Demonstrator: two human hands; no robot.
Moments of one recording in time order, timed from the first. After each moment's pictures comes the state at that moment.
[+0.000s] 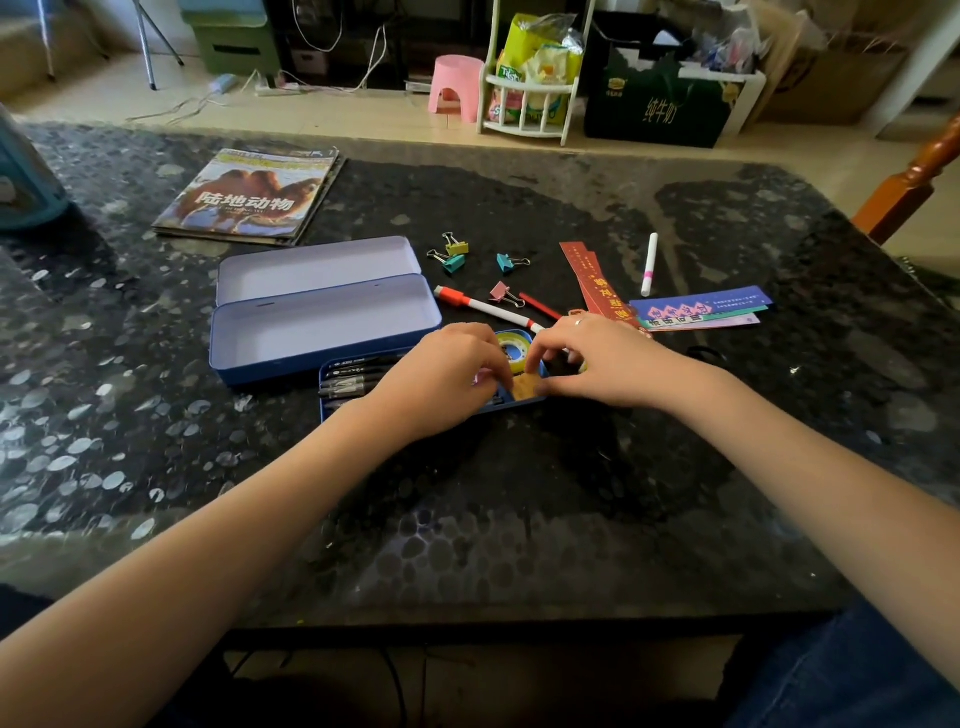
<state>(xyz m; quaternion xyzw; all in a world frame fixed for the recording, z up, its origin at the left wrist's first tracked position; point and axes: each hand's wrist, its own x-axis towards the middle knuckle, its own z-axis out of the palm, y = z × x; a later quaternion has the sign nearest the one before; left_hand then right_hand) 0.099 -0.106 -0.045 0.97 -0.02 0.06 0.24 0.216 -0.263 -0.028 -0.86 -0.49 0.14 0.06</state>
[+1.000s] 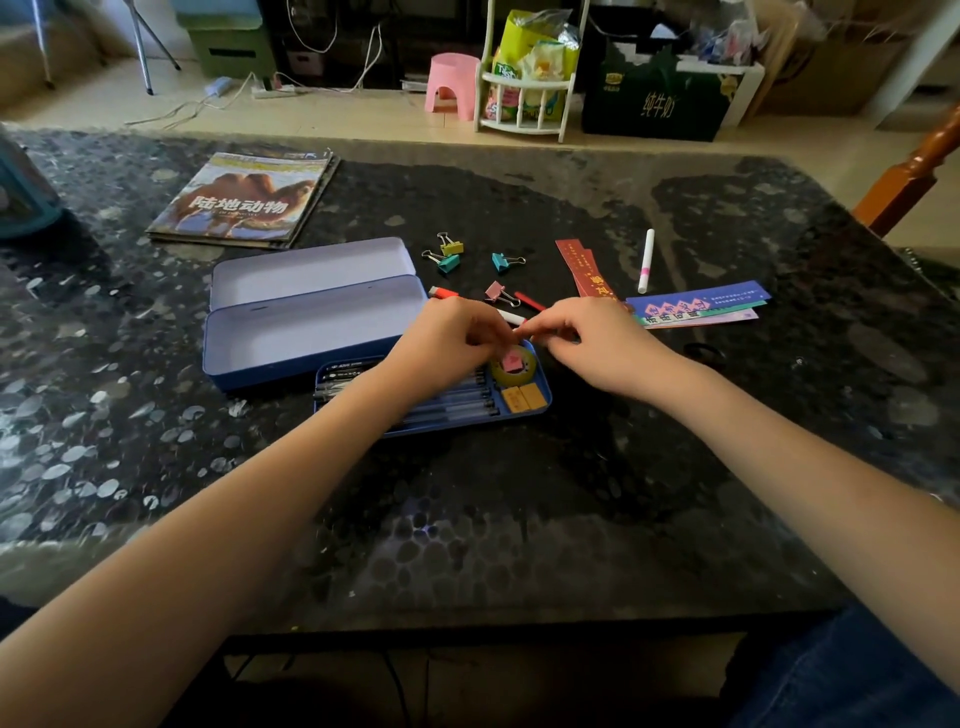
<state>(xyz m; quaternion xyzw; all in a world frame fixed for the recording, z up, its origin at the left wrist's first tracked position) 0.130 -0.097 -0.049 0.94 0.03 0.09 0.34 0.215 -0.259 -0.029 -0.87 -0.43 0.11 0.22</state>
